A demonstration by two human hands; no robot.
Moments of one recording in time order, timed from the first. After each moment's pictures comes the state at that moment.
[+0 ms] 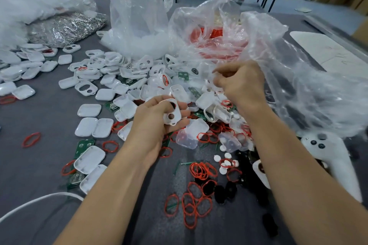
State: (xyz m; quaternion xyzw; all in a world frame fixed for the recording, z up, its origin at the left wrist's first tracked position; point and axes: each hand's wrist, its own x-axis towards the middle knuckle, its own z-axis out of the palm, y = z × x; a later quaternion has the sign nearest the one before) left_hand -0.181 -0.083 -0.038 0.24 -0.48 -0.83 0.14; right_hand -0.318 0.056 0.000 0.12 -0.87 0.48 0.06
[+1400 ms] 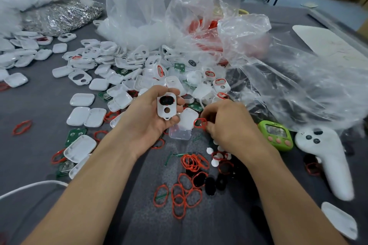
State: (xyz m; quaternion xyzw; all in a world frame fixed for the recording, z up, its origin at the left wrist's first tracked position) left_hand -0.182 -0.084 -0.036 0.20 -0.44 -0.87 0.03; right_hand -0.258 0.089 -0.035 0.26 -0.94 0.22 -0.06
